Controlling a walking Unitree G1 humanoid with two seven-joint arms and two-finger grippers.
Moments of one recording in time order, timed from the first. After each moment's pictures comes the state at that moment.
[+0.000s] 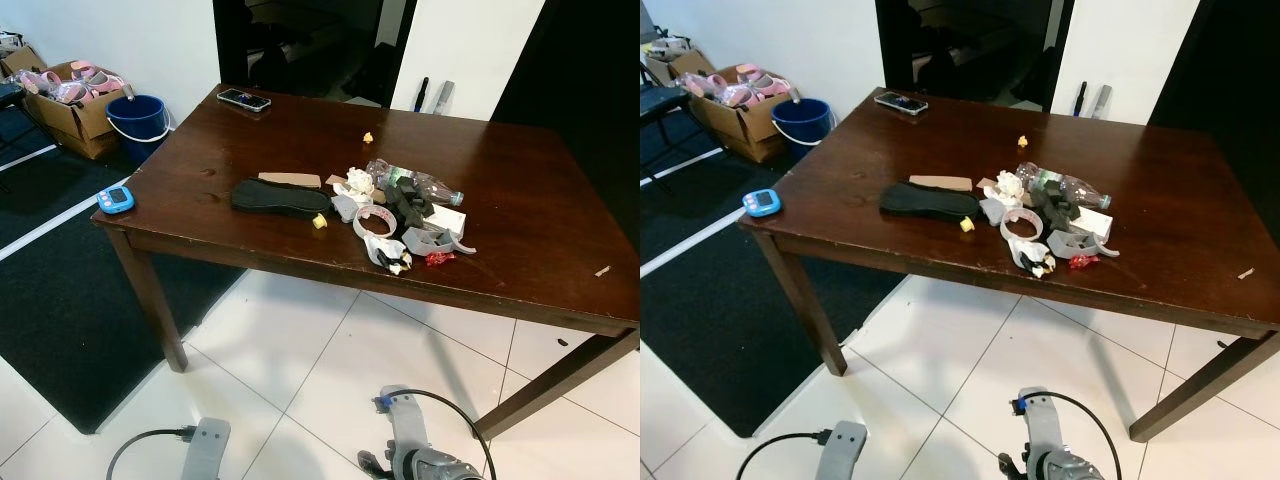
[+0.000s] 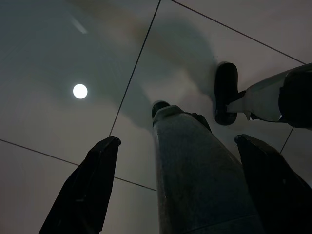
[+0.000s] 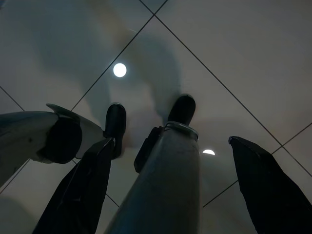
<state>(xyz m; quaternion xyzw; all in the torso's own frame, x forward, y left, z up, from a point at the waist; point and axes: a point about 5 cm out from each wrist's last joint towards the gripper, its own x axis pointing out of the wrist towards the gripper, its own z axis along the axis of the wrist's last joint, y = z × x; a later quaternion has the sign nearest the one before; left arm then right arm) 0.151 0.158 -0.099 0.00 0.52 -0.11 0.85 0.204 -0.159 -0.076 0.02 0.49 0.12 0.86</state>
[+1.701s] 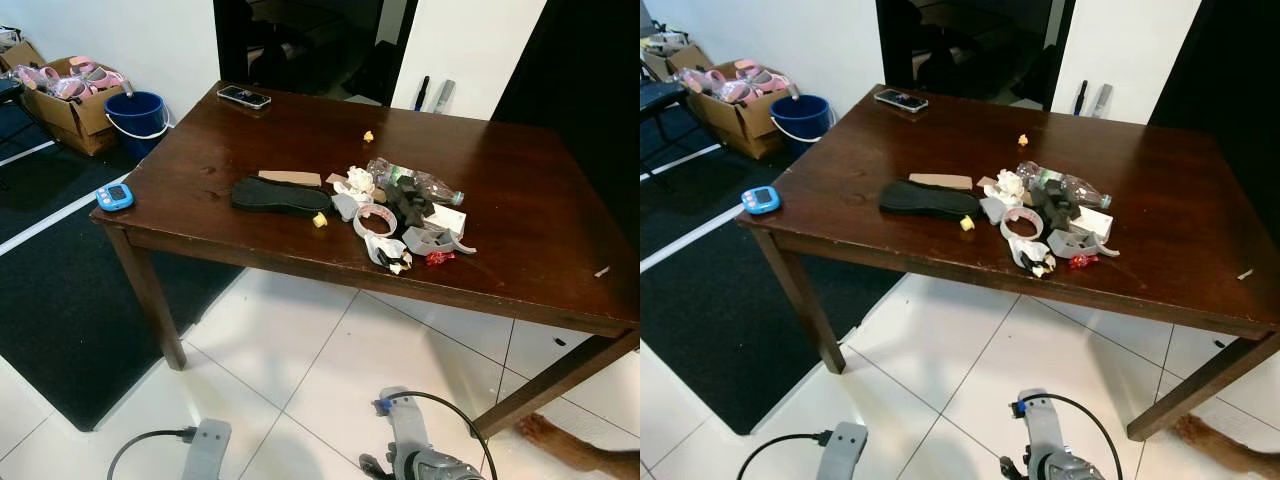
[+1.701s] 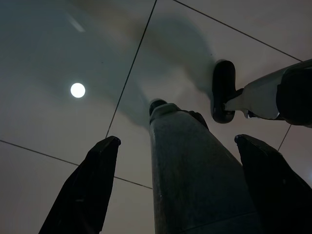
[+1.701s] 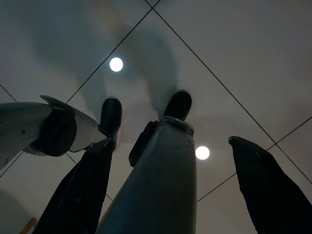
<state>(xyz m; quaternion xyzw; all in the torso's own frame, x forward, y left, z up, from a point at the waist) 0.150 0.157 -0.100 0.00 0.52 -0.12 0.85 0.202 -0.160 -0.077 0.01 0.49 0.13 0.86</state>
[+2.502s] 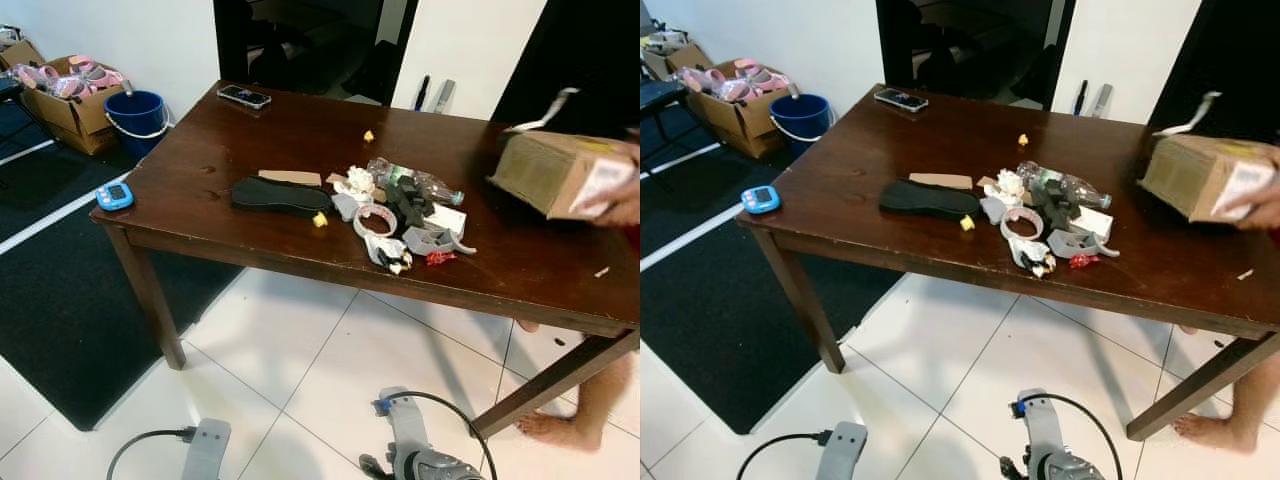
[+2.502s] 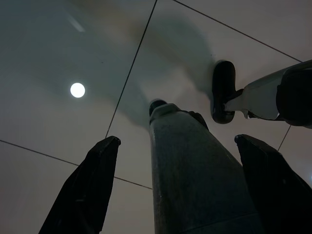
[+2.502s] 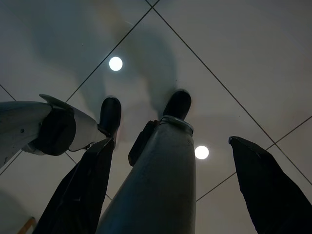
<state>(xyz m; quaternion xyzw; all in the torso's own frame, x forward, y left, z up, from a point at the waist) 0.150 0.157 -0.100 0.00 0.52 -0.12 0.85 0.202 -0.160 -0.077 0.01 0.49 0.13 0.86</state>
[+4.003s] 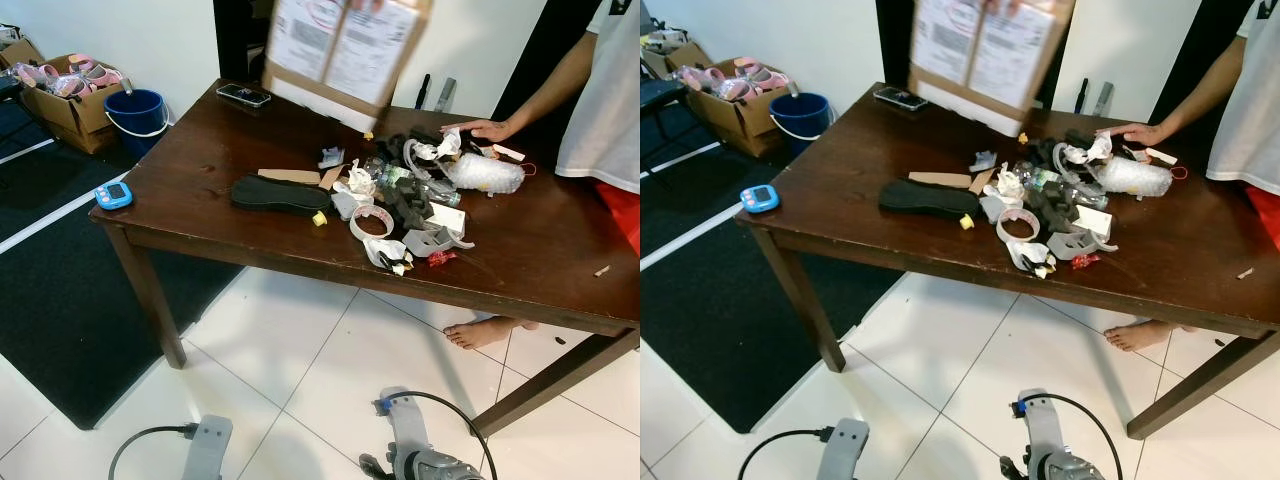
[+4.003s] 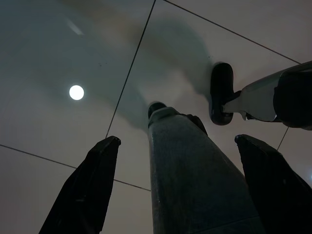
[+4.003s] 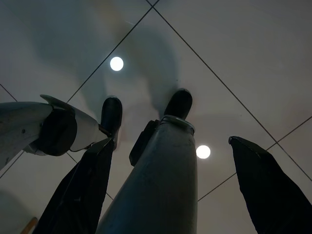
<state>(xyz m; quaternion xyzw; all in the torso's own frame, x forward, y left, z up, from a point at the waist) 0.154 0.156 -0.098 0.00 0.51 -0.12 0.85 0.202 -0.160 -0.077 0.01 0.49 0.13 0.86</state>
